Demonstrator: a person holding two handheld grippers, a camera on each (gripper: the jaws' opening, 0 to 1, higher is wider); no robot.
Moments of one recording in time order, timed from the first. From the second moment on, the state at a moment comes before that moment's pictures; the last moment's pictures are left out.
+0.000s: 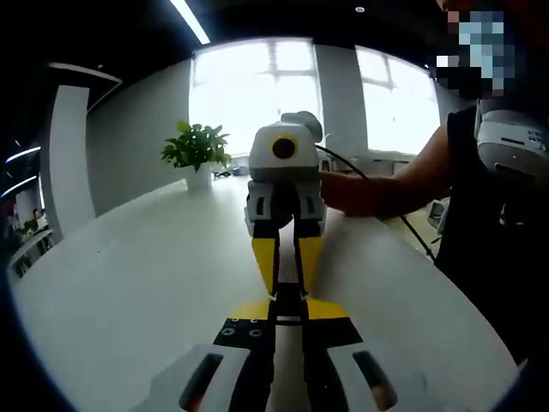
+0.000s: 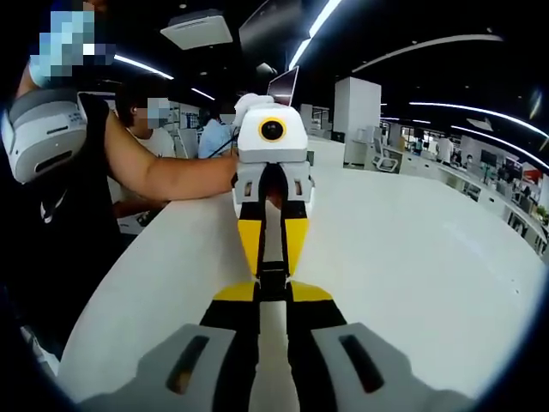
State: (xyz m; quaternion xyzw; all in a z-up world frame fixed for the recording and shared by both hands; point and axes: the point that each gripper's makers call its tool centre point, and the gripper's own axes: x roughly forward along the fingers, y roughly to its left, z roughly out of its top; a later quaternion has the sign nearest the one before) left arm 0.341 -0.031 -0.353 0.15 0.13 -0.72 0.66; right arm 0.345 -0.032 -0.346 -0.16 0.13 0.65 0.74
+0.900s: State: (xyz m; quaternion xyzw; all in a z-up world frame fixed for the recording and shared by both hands) left arm 0.345 -0.027 -0.347 0.13 0.14 -0.72 0.67; right arm 0.349 -0.033 -0.346 -0.16 0.11 0.65 0.74
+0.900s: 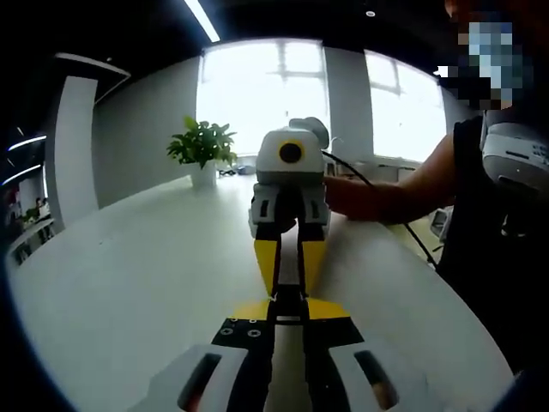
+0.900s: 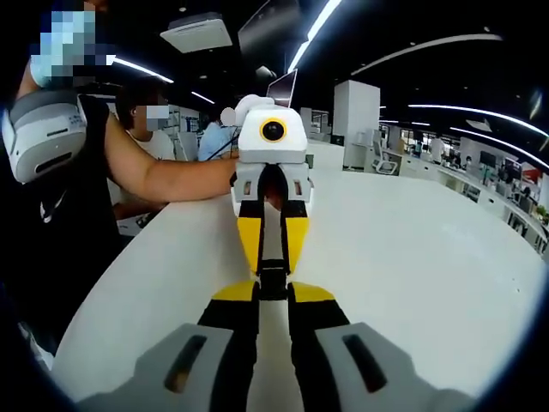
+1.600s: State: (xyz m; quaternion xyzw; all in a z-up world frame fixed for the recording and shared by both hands) left arm 0.365 -0.020 -0.335 0.10 0.14 -0.68 0.71; right arm 0.358 -0.026 -0.319 -0.08 0.07 0.62 0.77
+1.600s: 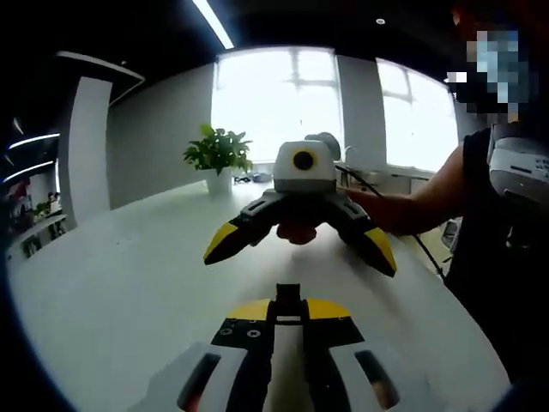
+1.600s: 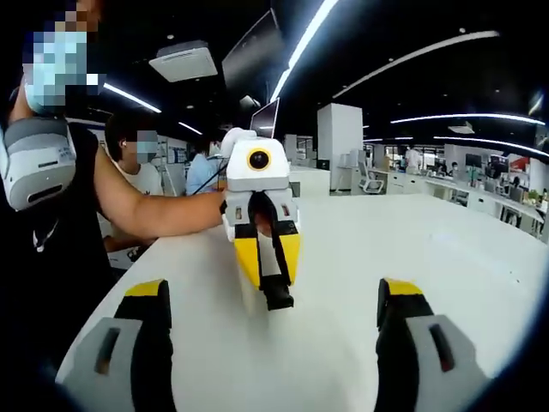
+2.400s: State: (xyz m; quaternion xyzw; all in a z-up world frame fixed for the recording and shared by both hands) left arm 0.412 -0.012 -0.316 0.08 0.13 -0.58 0.80; right arm 0.428 -0.065 -0.298 -0.08 0.03 0.48 0.87
